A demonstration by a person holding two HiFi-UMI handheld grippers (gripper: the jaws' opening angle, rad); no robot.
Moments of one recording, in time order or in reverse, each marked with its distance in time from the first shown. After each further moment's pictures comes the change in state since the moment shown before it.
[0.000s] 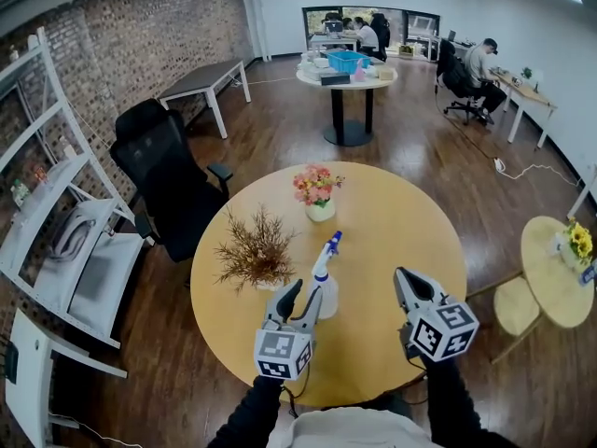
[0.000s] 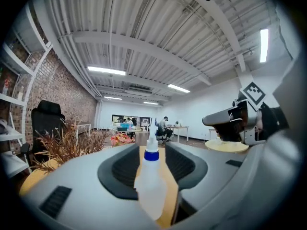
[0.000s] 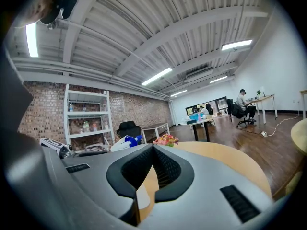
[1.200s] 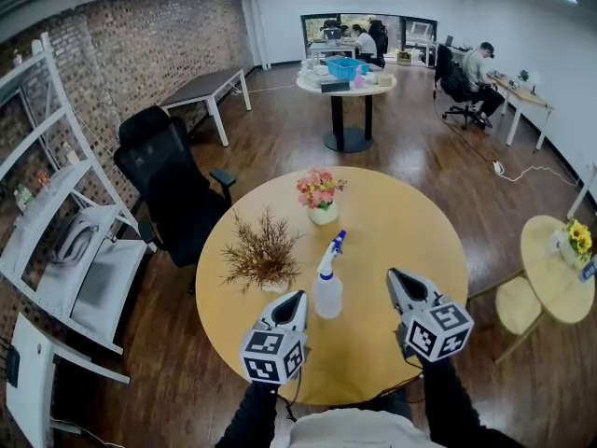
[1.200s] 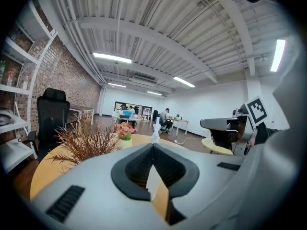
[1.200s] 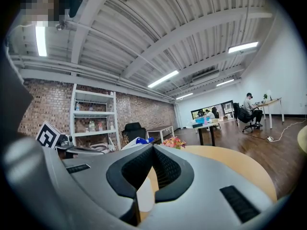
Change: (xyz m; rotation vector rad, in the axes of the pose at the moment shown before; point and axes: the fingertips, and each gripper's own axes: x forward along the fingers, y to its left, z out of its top) left arm -0.040 0.008 0.005 -0.110 0.146 0.009; right arm -0.003 0.033 0.000 -0.049 -0.028 0.059
